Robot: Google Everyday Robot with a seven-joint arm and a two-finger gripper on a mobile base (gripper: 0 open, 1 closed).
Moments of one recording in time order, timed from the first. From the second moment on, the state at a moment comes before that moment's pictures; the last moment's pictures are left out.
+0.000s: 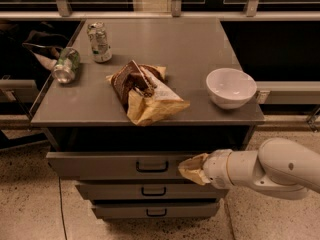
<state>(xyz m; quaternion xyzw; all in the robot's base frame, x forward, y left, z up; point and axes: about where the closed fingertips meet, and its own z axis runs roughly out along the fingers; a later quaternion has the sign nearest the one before) 0.457 -0.081 0.668 -0.44 0.78 0.25 0.37</state>
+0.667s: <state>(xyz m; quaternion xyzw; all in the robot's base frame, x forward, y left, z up) 0.469 -0.075 0.676 -0.45 0.78 0.24 0.37</state>
